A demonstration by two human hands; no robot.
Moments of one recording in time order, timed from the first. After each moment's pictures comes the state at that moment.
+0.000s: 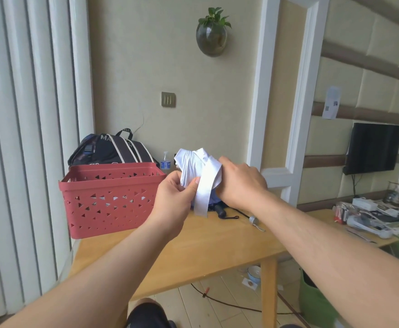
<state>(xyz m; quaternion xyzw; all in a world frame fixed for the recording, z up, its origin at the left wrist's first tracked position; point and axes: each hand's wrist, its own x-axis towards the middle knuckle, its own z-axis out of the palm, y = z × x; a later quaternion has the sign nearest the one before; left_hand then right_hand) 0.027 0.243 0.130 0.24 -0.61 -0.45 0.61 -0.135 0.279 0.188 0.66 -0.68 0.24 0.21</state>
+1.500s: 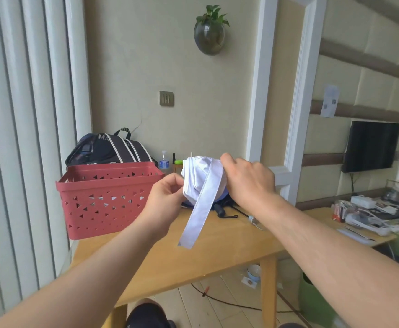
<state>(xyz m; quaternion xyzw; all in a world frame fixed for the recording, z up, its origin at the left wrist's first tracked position) 0.048 0.248 0.138 0.27 -0.63 -0.49 0.54 -0.156 0.270 0.176 0.61 -0.66 0.19 0.40</state>
